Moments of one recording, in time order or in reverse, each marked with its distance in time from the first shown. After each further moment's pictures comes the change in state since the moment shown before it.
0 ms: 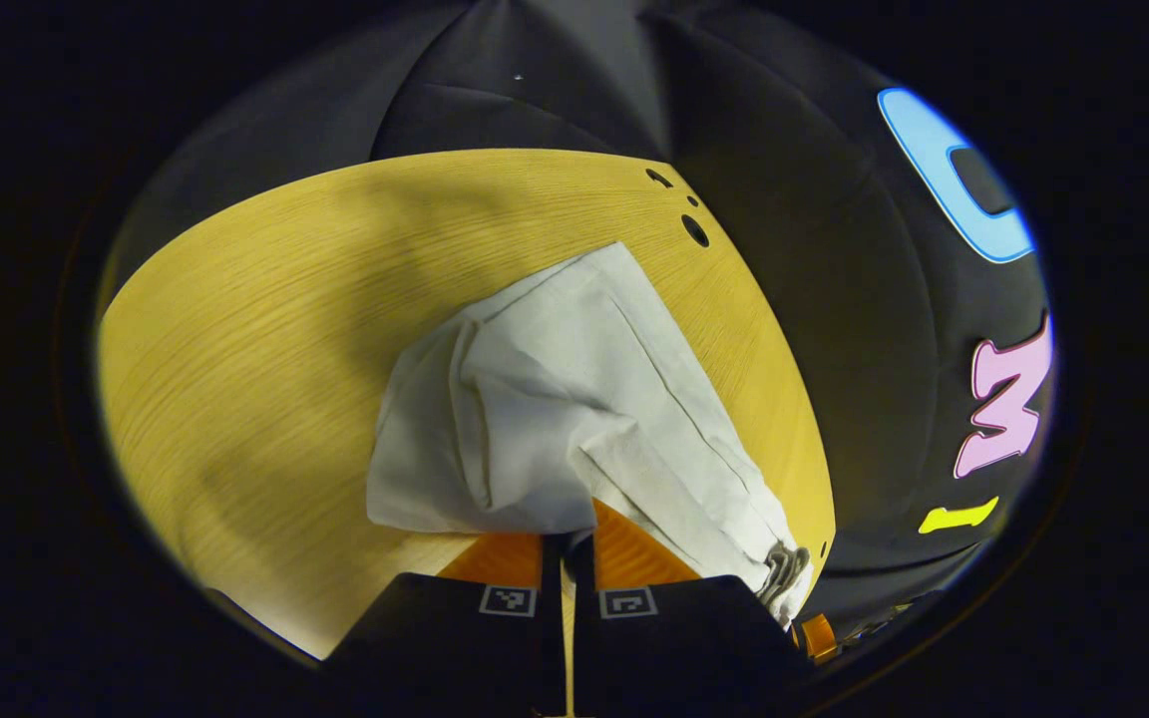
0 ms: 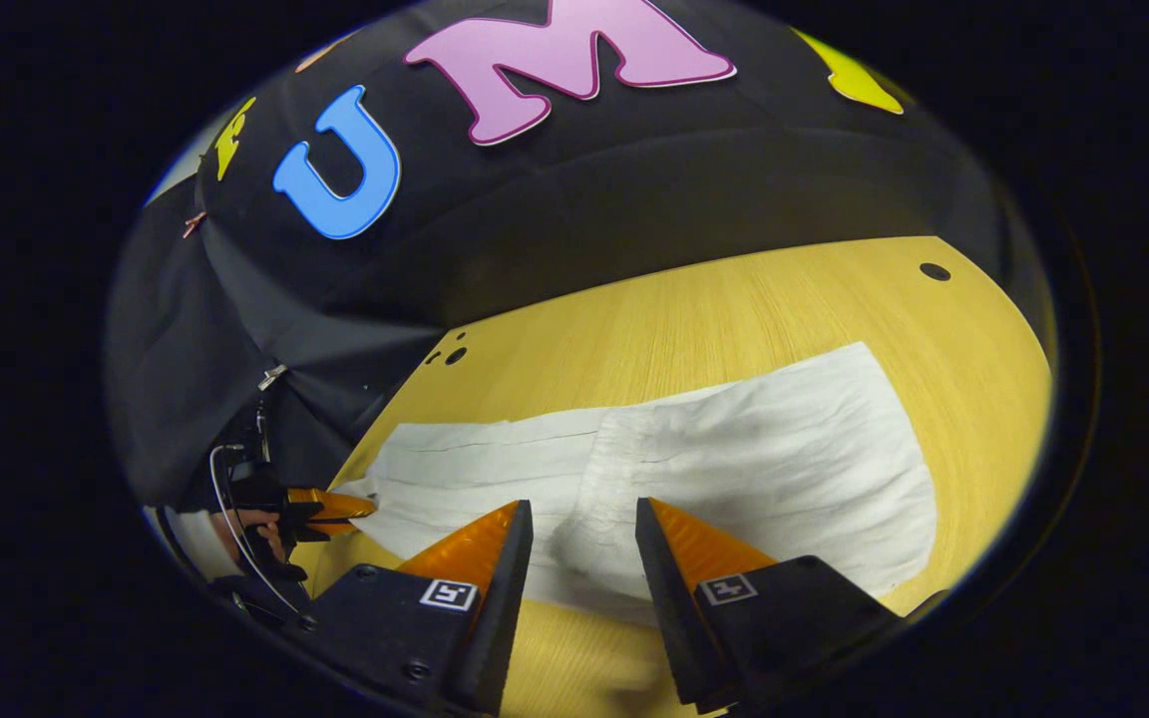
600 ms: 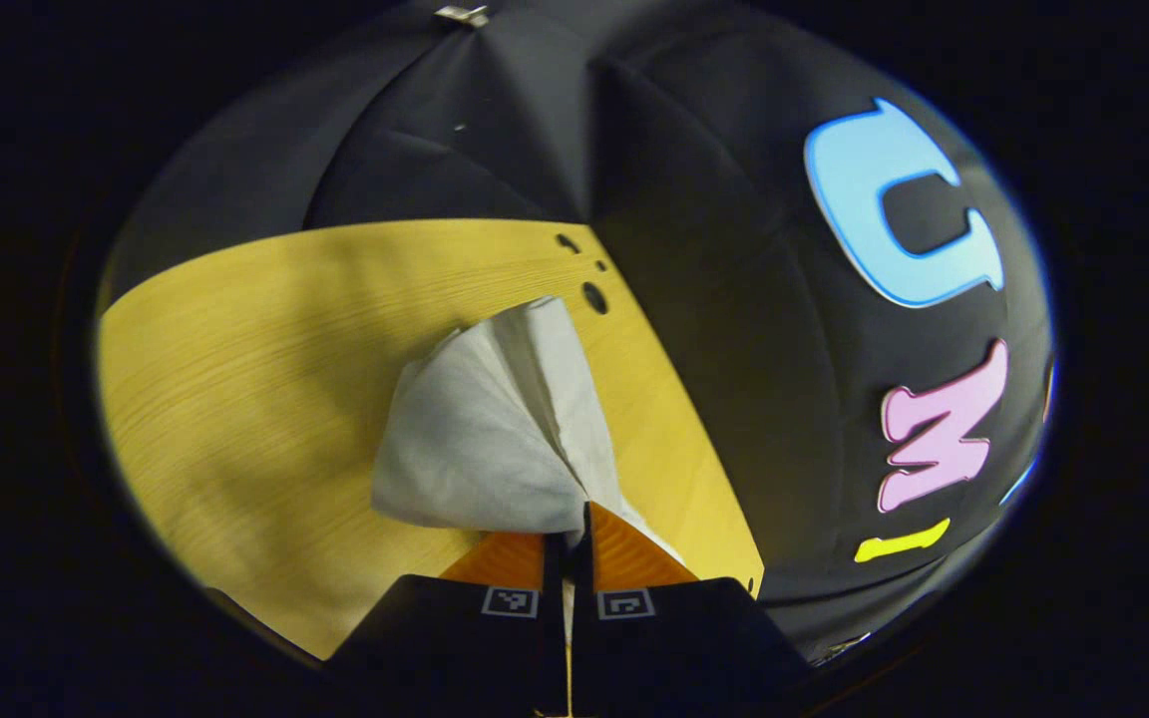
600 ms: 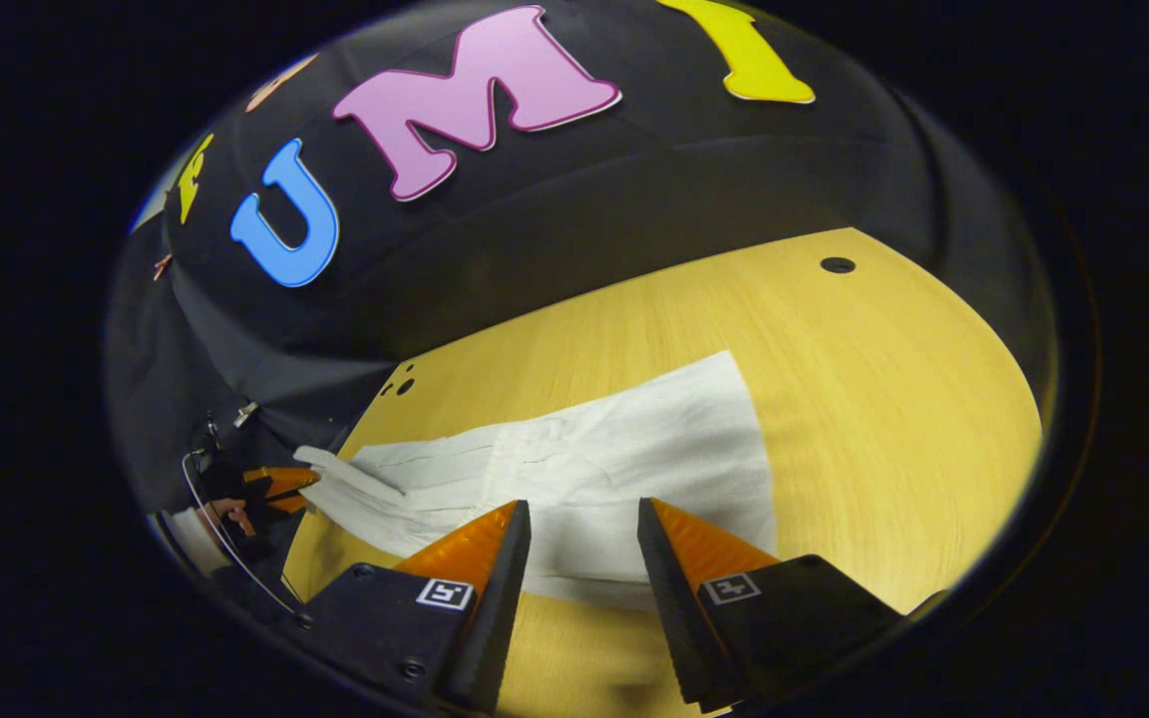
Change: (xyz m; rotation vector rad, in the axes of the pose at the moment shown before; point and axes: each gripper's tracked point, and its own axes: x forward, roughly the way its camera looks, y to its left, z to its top) left arm -0.041 -0.096 0.039 0.035 -0.188 -0.241; right arm -0.075 -0.085 0.014 0.100 -0.063 -0.116
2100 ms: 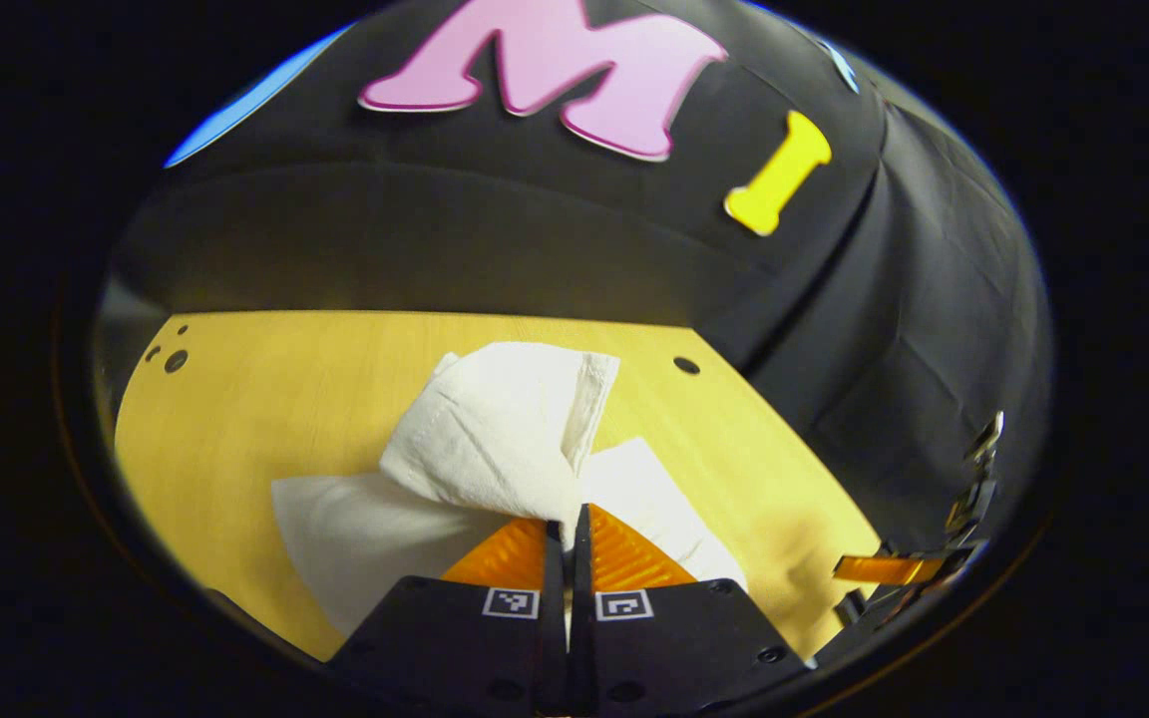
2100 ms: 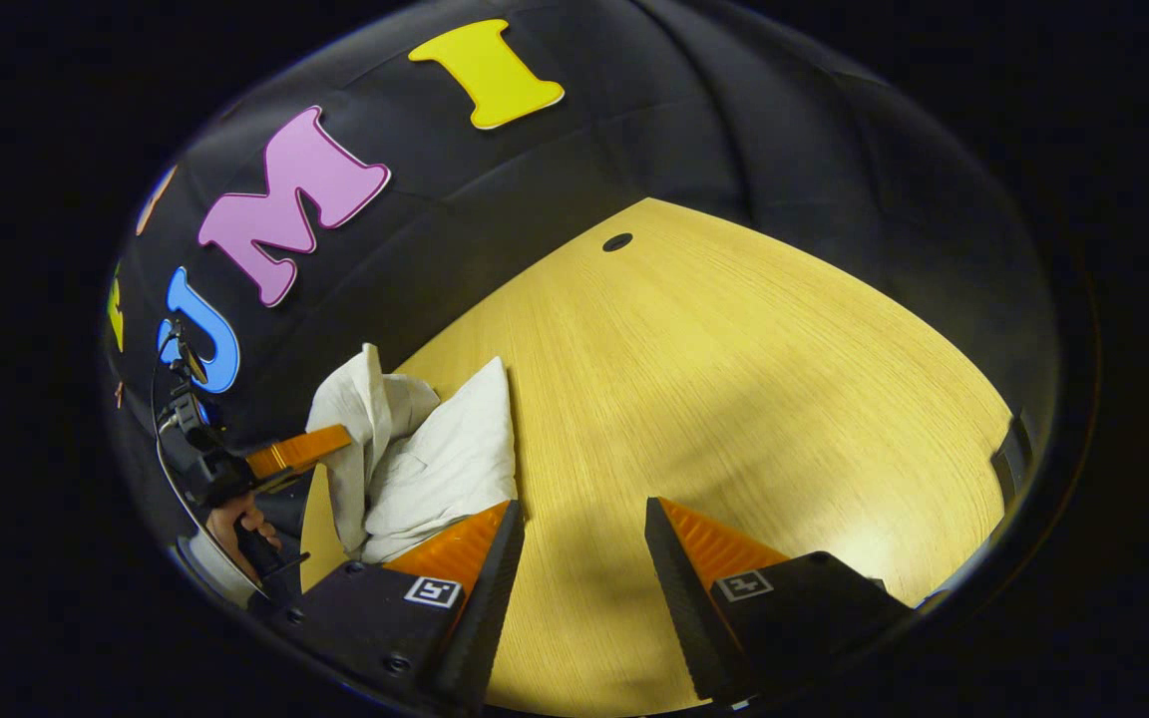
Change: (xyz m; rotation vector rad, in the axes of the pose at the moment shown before) left arm 0.077 -0.233 -0.321 1.027 0.321 -0.274; right arm -0.106 -0.157 -0.020 0.302 -0.029 -0.220
